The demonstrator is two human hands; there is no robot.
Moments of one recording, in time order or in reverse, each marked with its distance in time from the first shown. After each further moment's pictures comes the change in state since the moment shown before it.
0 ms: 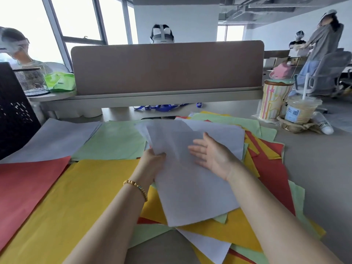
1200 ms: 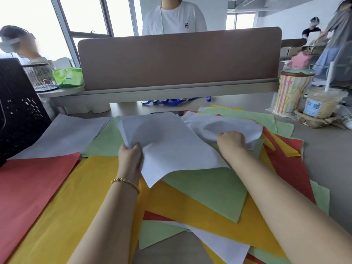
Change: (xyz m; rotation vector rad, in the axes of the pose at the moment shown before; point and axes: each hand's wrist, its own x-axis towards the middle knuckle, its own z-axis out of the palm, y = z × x) left_hand 0.011 -0.001 -0.056 -0.174 0.382 -0.064; right_hand 0.052 -0.008 -0.016 -1.718 0.530 -0.025
